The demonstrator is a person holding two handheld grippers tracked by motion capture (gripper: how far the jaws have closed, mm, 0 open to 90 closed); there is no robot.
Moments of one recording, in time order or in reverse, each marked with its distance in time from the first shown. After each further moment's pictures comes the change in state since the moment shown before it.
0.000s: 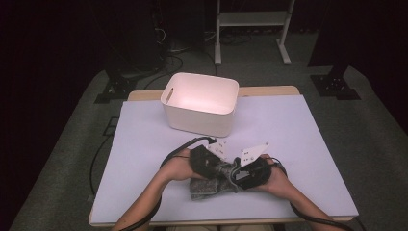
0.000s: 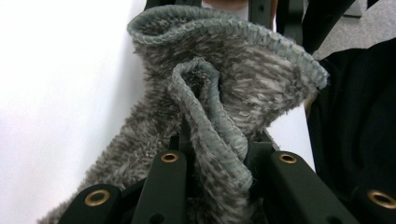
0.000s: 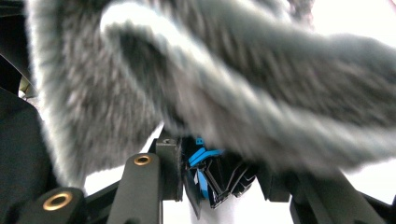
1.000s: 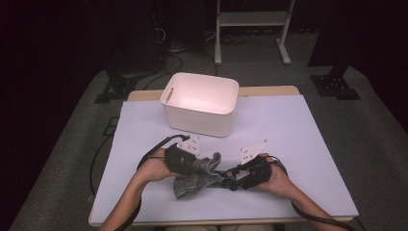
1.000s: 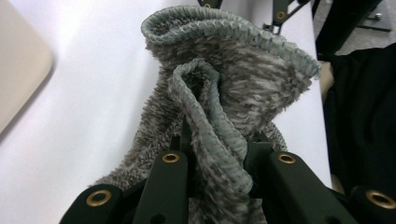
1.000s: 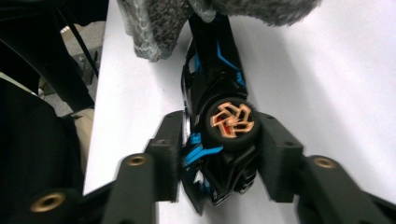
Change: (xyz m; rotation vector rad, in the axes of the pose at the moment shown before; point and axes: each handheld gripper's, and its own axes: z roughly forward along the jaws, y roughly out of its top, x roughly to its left) left arm -0.001 -0.041 -0.040 -0.048 0.090 -0.060; right arm -0.006 0.001 -0.001 0.024 0.051 0.016
